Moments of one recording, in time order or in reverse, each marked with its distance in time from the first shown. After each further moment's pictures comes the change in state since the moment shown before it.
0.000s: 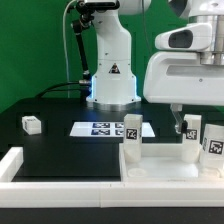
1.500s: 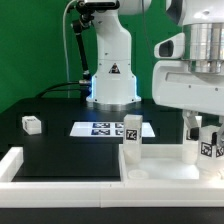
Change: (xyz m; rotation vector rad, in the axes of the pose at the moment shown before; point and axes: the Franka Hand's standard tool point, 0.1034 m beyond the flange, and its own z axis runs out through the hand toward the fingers) arm 0.009 0.006 0.008 0.041 0.001 0.931
